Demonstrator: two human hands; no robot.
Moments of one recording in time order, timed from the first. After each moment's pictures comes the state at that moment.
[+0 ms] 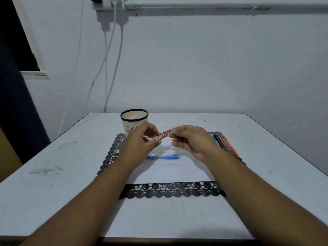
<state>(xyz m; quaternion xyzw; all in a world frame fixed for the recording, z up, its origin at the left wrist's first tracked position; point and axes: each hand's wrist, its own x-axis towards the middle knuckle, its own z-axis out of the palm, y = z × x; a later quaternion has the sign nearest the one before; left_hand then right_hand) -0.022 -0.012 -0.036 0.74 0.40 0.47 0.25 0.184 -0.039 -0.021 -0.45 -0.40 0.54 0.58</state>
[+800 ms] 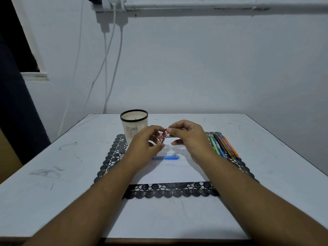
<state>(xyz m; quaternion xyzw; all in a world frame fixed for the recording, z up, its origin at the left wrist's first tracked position) -0.014 -0.010 -0.042 0.78 0.36 0.45 0.26 0.167 -0.049 -0.018 -0.46 -0.51 0.40 0.61</state>
